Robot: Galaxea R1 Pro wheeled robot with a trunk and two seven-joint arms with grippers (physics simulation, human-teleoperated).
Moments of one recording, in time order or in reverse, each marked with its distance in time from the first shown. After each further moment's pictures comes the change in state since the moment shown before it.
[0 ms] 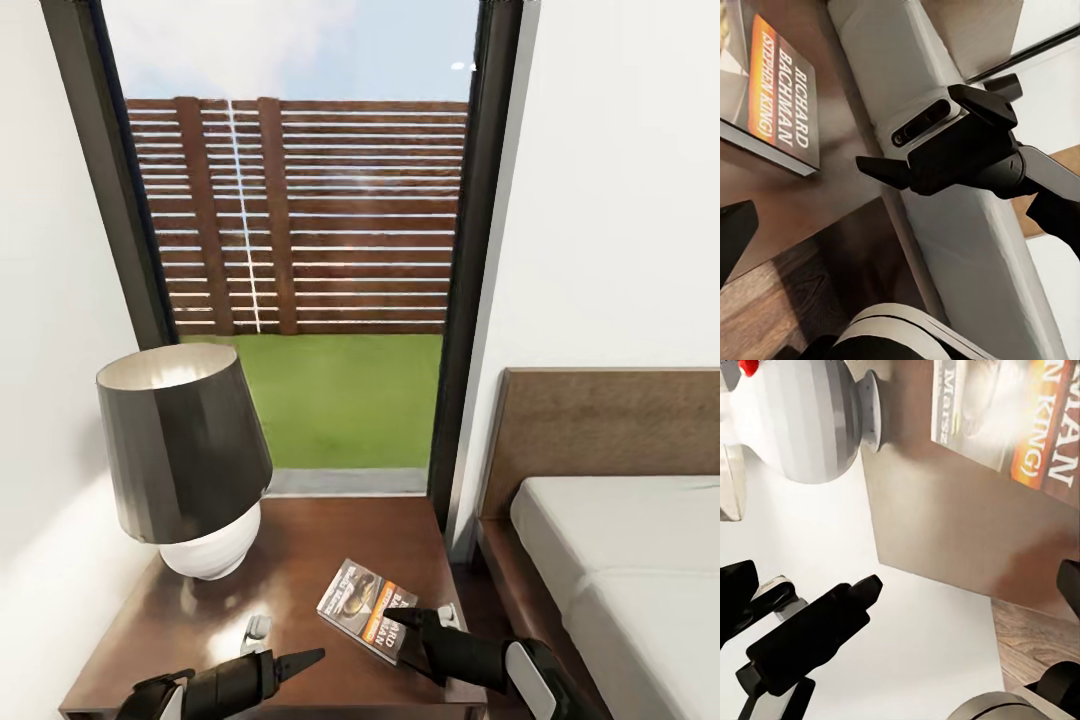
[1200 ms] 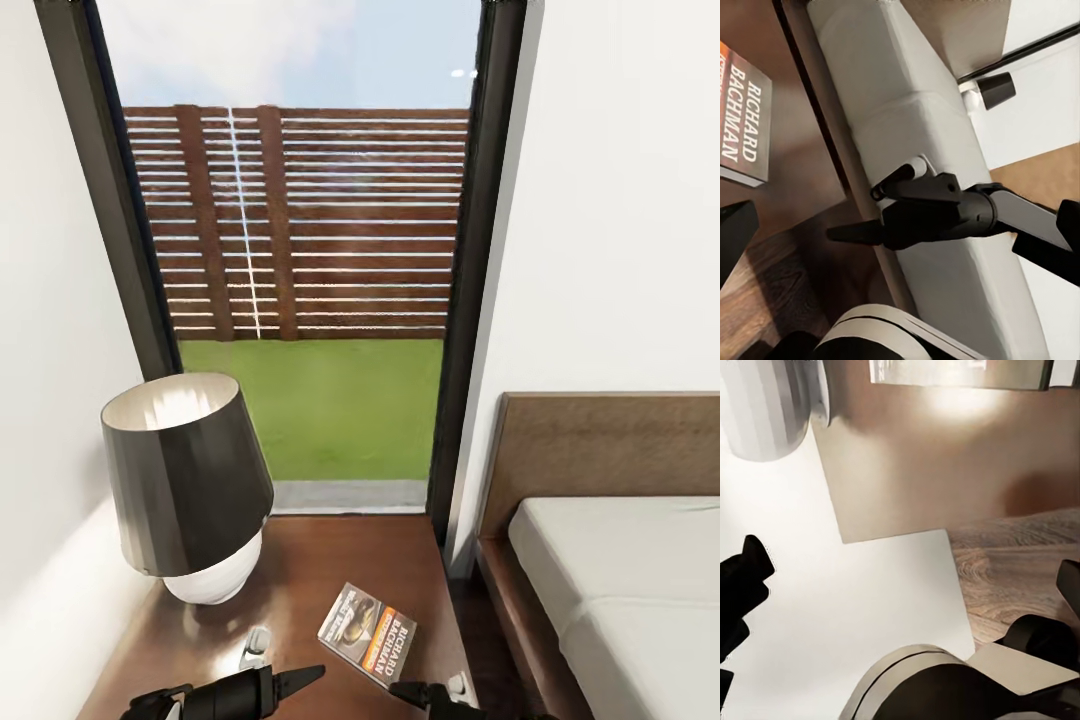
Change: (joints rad) left arm 0.034 0.000 -0.008 -0.011 -0.004 0.007 -0.006; right arm 0.114 -0.008 0.007 0.084 0.062 -0.136 0.000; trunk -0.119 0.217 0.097
